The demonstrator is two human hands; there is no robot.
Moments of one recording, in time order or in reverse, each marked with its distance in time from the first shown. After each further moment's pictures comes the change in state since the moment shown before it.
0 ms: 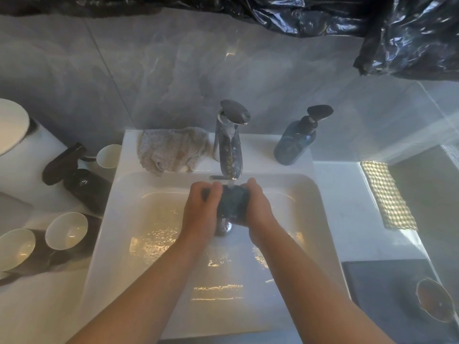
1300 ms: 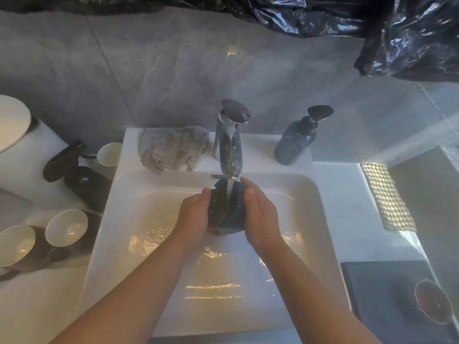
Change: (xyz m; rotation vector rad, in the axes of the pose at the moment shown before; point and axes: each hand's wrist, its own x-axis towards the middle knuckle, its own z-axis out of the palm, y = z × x) left_hand 0.021 -0.023 -0.005 -0.095 0.003 -0.222; right_hand -0.013 0.026 -0.017 -0.431 0.064 -0.573
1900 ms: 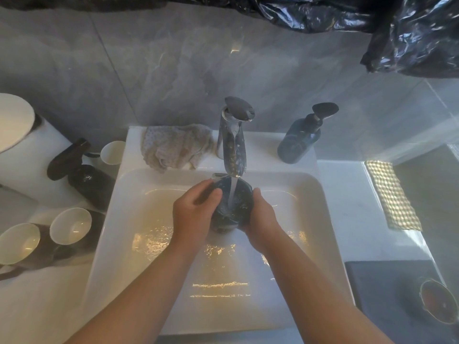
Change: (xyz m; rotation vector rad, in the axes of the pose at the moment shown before) left_hand -0.022 0.004 -0.009 -0.067 -0.030 0.372; right_hand 0.018 0.002 0.010 0.542 -0.056 0.684
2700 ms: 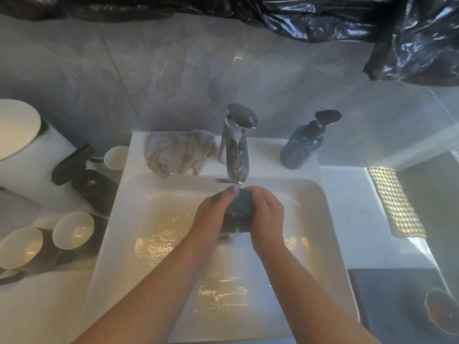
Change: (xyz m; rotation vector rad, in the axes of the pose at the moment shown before) left_hand 0.010 -0.001 0.022 0.003 -0.155 -0.400; right_hand -0.009 -0.003 0.004 -0.120 0.143 -0.565
